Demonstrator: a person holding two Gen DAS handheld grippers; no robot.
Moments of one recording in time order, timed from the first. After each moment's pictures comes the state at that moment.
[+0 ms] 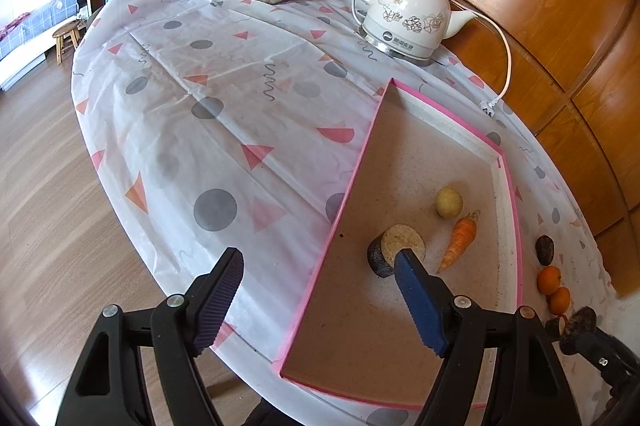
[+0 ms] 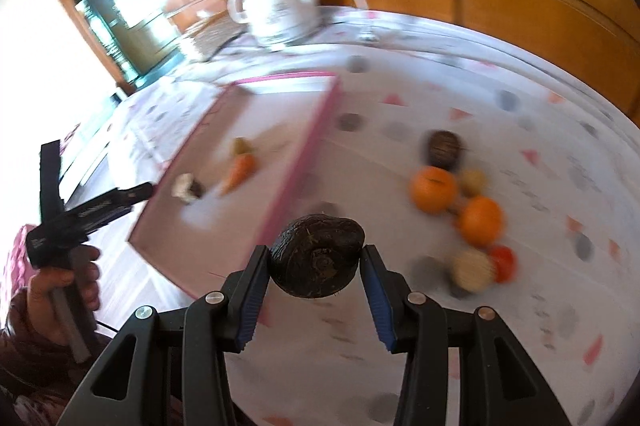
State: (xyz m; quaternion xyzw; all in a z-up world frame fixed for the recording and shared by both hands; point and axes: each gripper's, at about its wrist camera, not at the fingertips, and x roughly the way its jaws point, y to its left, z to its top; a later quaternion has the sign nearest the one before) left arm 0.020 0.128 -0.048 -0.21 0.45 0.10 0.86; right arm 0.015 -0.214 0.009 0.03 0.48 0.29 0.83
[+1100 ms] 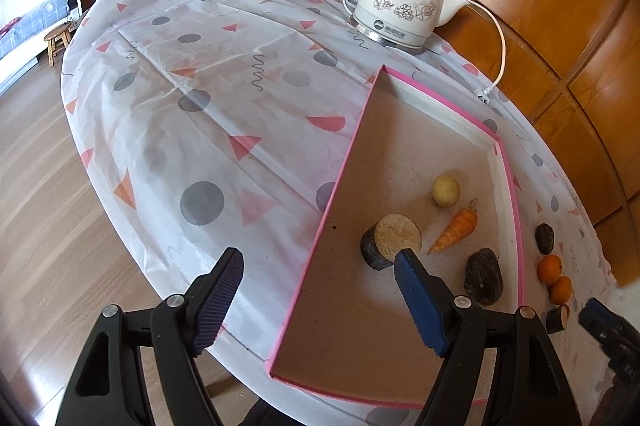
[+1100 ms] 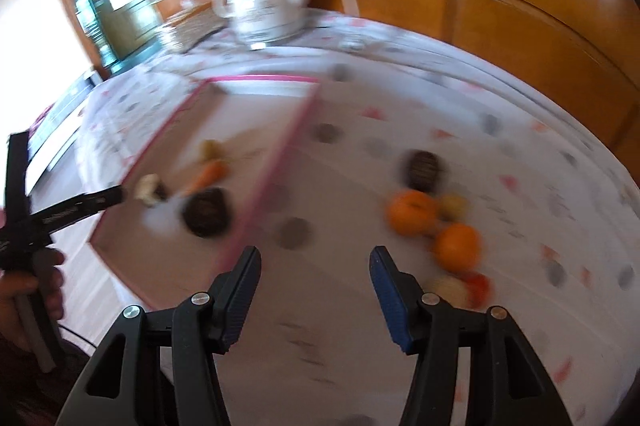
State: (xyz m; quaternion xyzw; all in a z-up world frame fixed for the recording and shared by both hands) left arm 0.023 0.122 -0.053 -0.20 0.47 0.09 0.86; right arm 0.026 -0.225 0.005 -0.02 0.47 0.21 0.86
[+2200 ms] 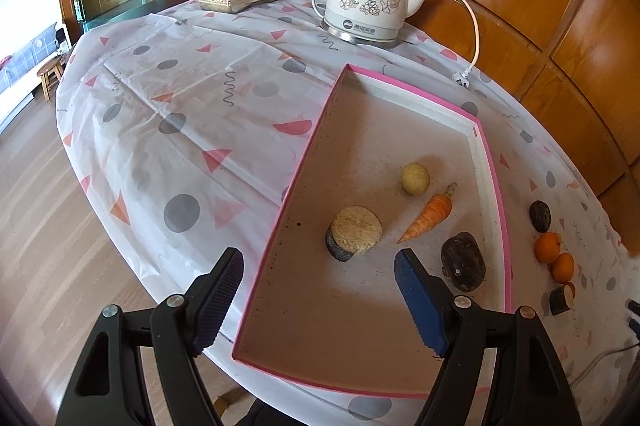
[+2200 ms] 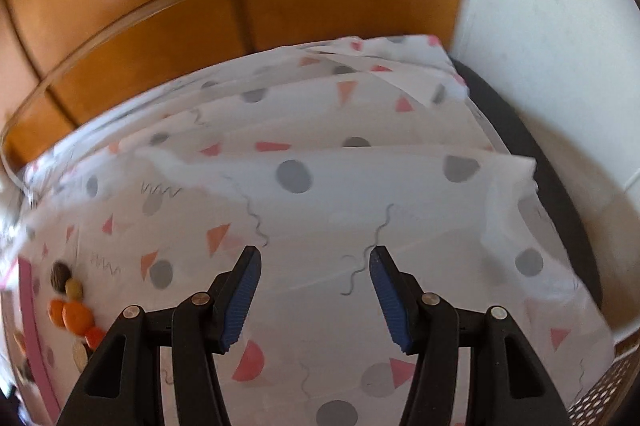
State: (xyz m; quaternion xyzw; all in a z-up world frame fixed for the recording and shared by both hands) left arm 0.025 0.091 -0.038 -0.15 0.46 0.08 0.87; right arm 0.017 -0.554 -0.019 0.20 0.47 -0.20 0.84
